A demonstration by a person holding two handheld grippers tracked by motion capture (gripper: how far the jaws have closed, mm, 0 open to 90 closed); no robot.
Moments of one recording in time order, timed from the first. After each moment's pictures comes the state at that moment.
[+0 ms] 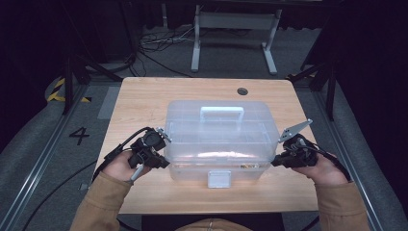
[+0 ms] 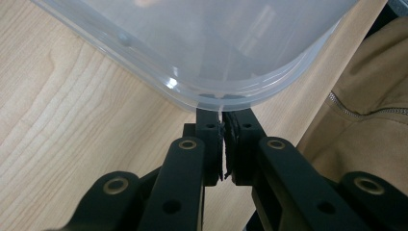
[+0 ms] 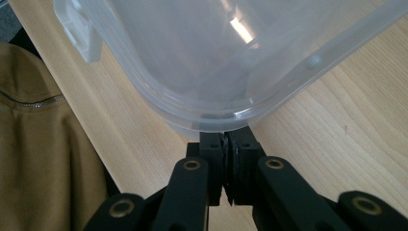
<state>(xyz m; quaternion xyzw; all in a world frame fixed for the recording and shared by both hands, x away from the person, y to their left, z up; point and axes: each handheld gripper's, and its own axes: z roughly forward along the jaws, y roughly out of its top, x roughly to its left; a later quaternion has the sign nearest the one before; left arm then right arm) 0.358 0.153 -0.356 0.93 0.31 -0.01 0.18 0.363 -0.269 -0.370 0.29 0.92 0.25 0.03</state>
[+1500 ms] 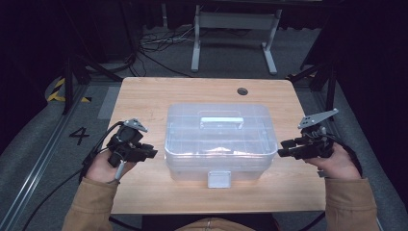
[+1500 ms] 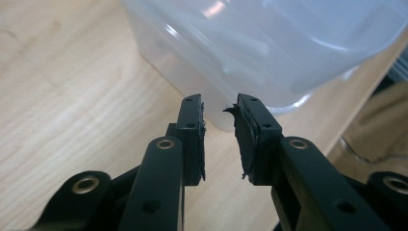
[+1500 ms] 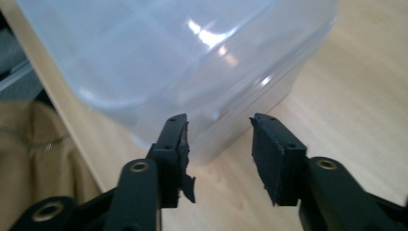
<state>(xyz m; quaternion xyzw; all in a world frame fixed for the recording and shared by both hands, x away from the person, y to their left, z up) 0.347 0.208 -0.335 0.87 0.39 0.07 0.30 0.375 -0.308 -0.345 0.33 0.88 0.35 0.05</state>
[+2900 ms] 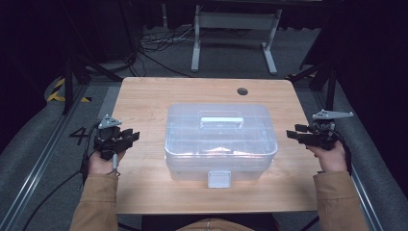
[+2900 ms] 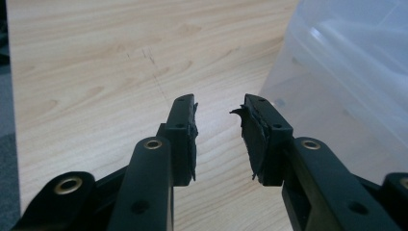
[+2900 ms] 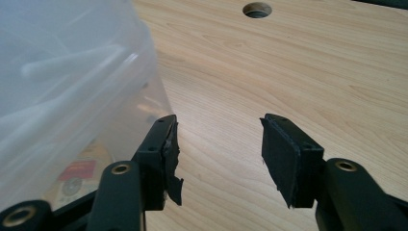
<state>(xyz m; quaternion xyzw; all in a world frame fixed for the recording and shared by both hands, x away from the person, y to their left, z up) 0.379 0.262 -0.398 0.76 0.49 0.19 0.38 0.416 -0.361 -0.398 0.45 0.78 0.40 0.16</state>
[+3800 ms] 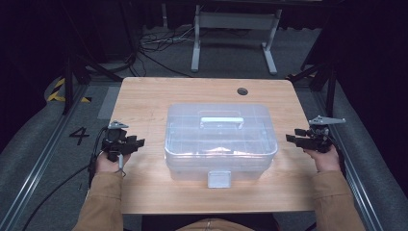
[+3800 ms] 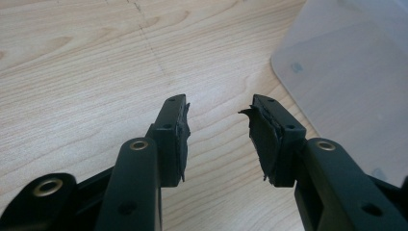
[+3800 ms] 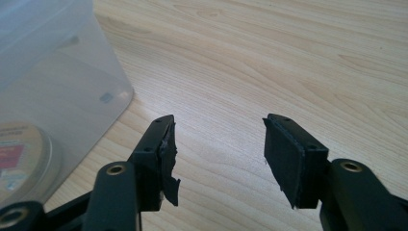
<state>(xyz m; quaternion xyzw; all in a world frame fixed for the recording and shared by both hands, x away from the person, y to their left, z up) 0.398 0.263 -0.435 0.77 0.51 0.13 0.35 0.430 -0.374 -0.442 0.46 0.78 0.39 0.18</state>
